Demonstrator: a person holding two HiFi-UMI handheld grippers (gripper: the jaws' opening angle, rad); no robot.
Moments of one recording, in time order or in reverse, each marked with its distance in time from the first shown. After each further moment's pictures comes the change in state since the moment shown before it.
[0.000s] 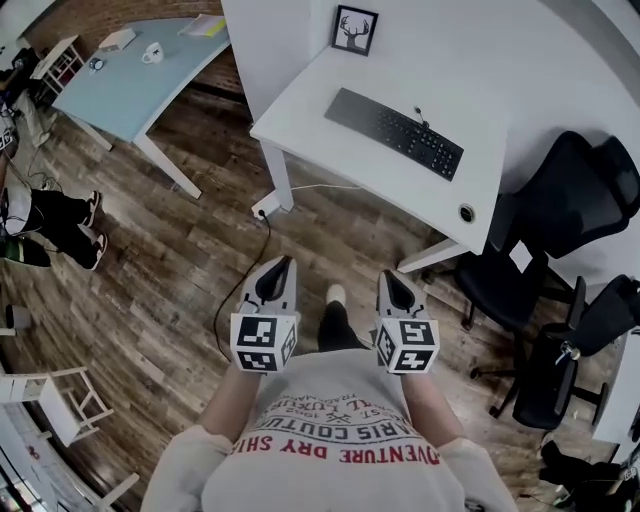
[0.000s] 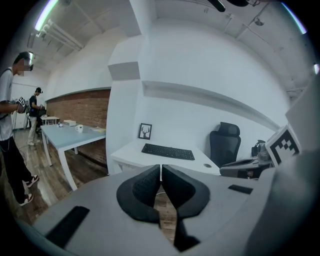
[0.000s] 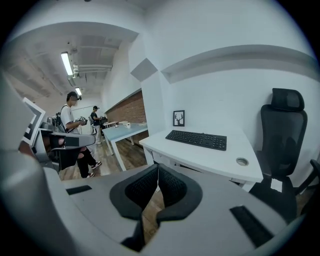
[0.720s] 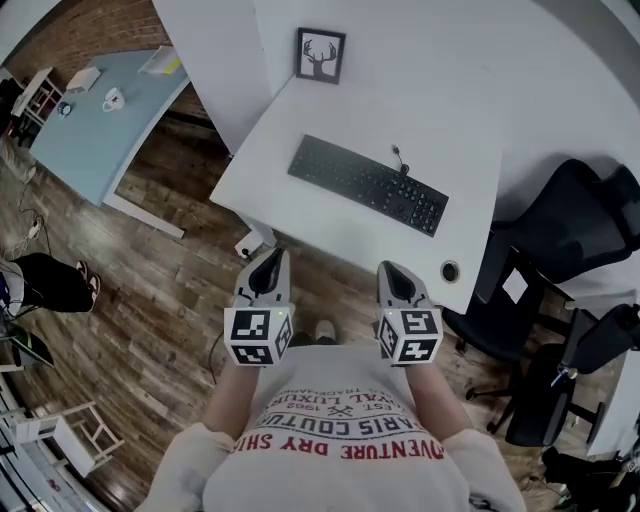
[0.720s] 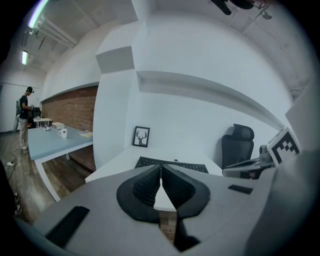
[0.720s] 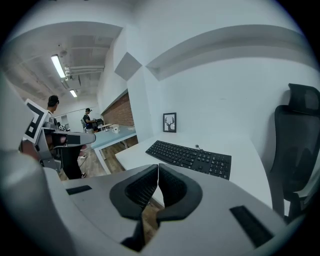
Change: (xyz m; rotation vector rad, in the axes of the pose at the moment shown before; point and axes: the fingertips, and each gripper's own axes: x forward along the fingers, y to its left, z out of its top) left arm 0.211 0.007 0.097 0.012 -0.011 -0.002; right arm 0.148 -0.139 0.102 0.019 -0.006 0.003
